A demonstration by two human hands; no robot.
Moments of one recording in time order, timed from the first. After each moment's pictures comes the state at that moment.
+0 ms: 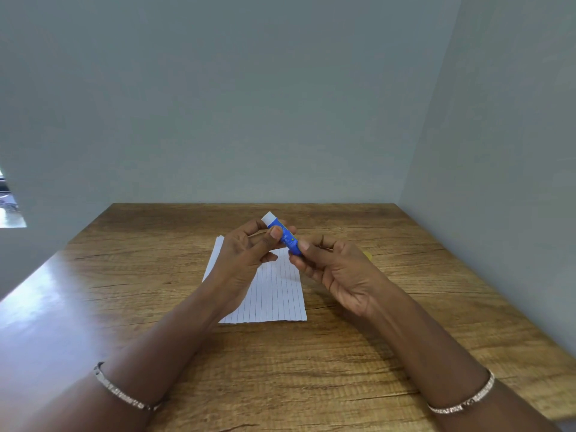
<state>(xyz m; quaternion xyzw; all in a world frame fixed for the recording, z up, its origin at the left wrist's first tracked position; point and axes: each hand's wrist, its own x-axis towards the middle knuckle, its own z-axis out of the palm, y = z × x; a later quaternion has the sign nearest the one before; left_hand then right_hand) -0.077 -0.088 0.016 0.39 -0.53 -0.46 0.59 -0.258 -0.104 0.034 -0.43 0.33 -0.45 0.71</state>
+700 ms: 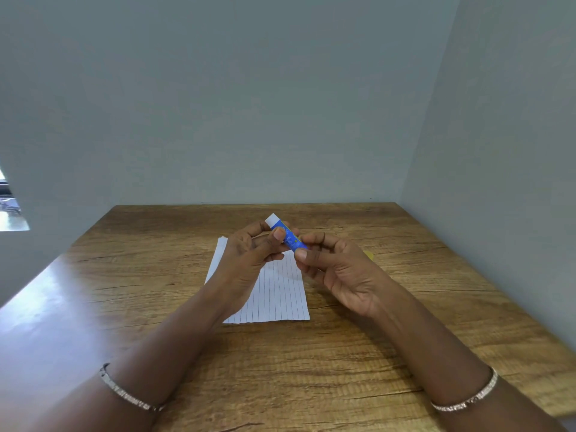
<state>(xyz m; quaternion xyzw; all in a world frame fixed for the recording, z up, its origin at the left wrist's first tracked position) -0.079 -0.089 0.015 0.37 -0.53 -0.47 0.60 -0.259 -0.105 0.034 -0.45 0.33 -0.44 0.70</state>
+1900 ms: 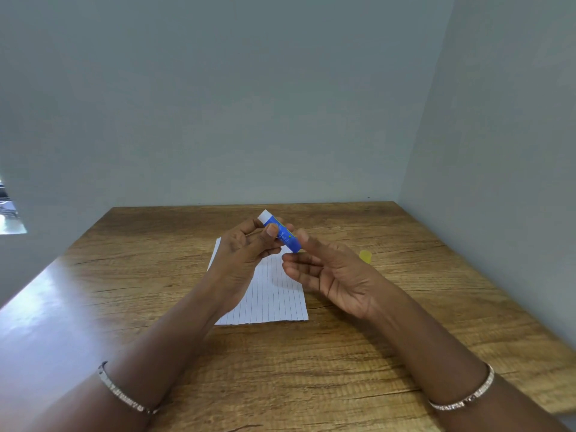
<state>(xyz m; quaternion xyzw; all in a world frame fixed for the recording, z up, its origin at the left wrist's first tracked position) -0.075 -0.090 0.018 0.35 -0.51 -0.49 0.61 -0.255 -0.099 0.036 -0.43 0.32 -0.41 0.74</state>
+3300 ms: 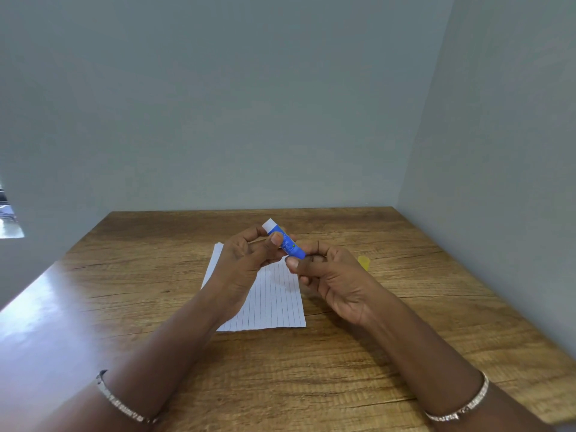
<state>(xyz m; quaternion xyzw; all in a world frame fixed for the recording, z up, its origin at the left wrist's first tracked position) -0.079 -0.089 0.017 0.38 -0.53 -0.47 0.60 -0.256 -0.101 0.032 -0.48 0.35 -0.42 0.68</state>
